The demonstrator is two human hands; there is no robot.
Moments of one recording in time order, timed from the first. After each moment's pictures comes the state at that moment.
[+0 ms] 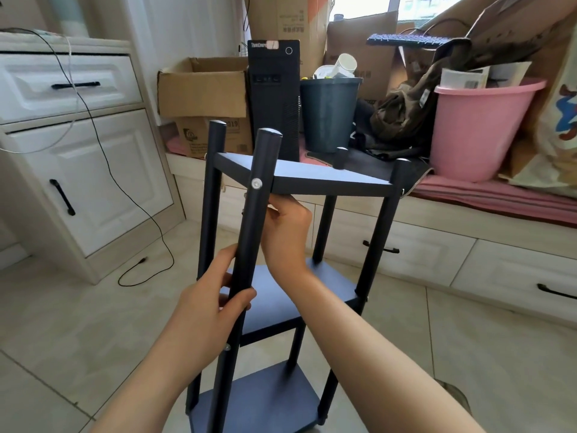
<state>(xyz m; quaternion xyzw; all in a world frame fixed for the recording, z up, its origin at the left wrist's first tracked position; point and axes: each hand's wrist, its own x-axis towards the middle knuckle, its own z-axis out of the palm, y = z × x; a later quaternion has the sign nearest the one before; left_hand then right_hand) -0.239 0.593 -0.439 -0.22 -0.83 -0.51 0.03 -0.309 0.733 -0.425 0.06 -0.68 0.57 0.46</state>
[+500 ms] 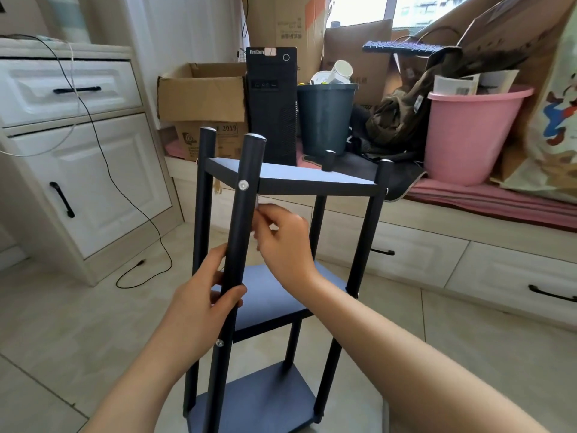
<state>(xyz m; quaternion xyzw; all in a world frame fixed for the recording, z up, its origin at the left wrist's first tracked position) -0.240 0.588 -0.438 -0.20 -0.83 -0.52 0.03 -0.278 0.747 -0.420 0.10 -0.77 0.52 0.34</state>
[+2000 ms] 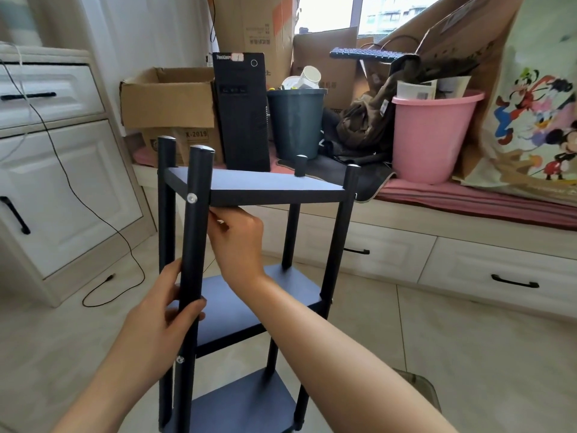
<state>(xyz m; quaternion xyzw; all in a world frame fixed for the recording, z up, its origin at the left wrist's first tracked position) -0.241 0.582 -0.443 -0.17 -0.83 -0.53 0.03 -0.312 0.724 -0.424 0.08 -0.72 0.50 0.47</state>
